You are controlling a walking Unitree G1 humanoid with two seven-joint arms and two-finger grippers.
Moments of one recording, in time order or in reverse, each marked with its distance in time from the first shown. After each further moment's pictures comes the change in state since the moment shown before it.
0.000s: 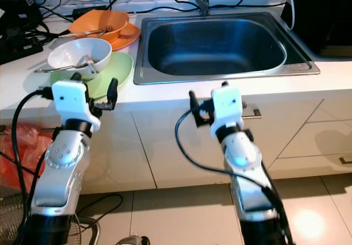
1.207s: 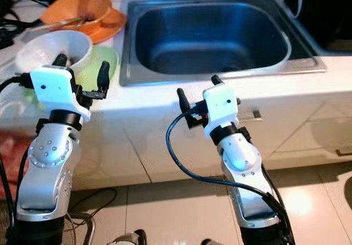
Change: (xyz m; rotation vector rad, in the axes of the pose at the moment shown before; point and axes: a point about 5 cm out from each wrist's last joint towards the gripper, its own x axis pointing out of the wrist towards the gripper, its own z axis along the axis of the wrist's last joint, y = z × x) left arm 0.000 0.003 0.042 0.029 -0.098 0.013; right arm -0.004 0.012 0.020 -0.026 -0.088 0.099
